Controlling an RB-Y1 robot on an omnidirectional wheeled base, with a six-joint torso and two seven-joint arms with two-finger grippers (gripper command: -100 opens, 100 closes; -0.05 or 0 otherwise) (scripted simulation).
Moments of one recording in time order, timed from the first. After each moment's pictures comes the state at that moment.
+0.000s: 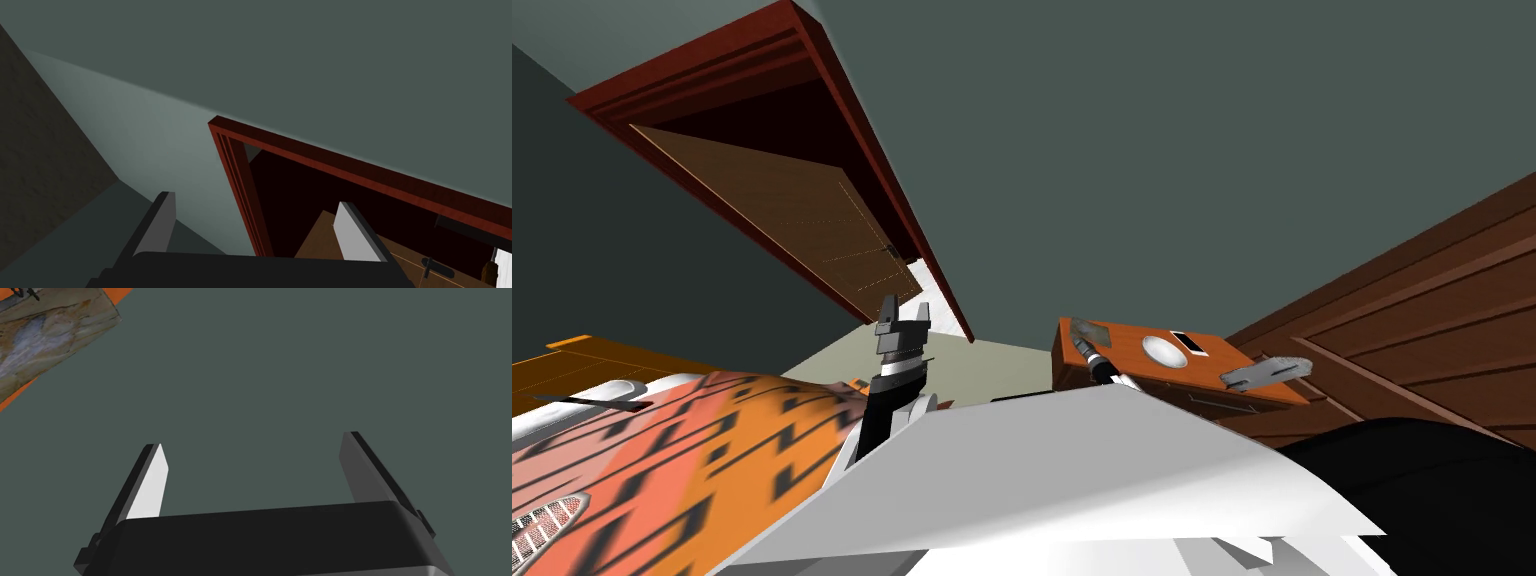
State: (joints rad) left arm 0.55 0.04 0.05 -2.24 -0.04 -0.53 0.16; right arm 0.42 -0.30 0.08 -1.65 0.55 -0.02 0.07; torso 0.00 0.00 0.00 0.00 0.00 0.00
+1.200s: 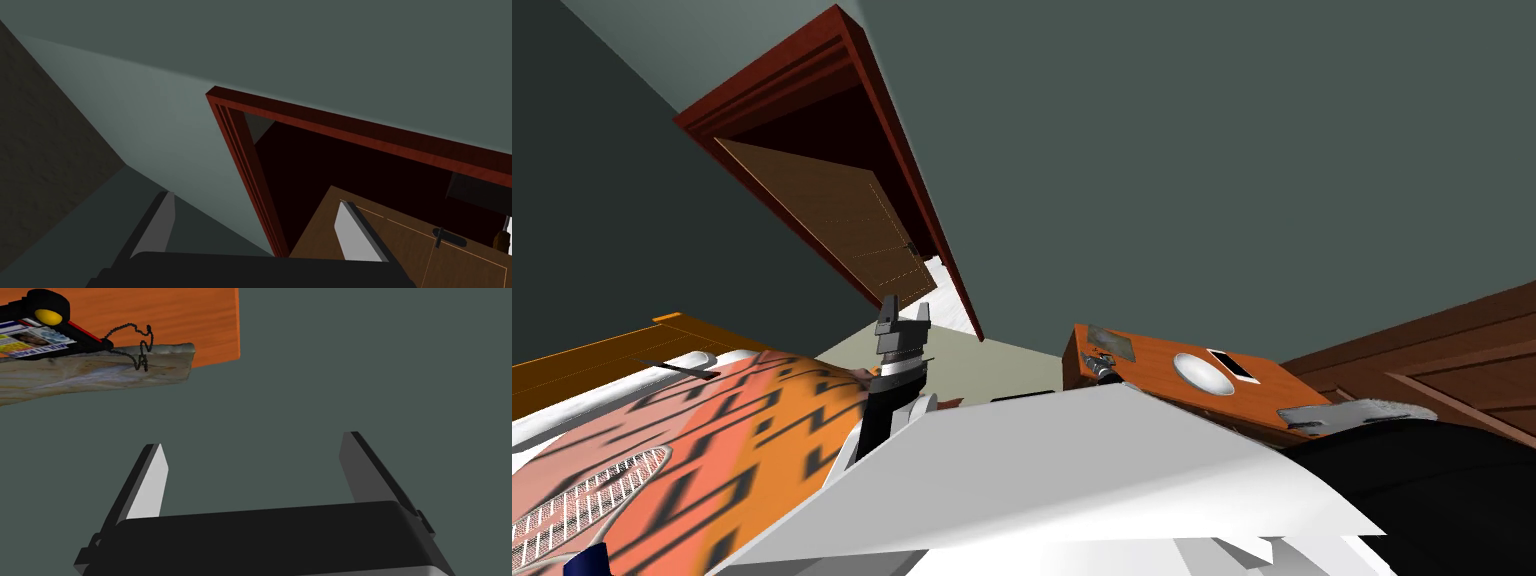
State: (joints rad) left arm 0.55 0.04 0.05 -2.24 -0.04 -0.53 0.16; right arm 0.37 -0.39 0.13 -1.38 0.85 0.14 0.06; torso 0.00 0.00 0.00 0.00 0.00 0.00
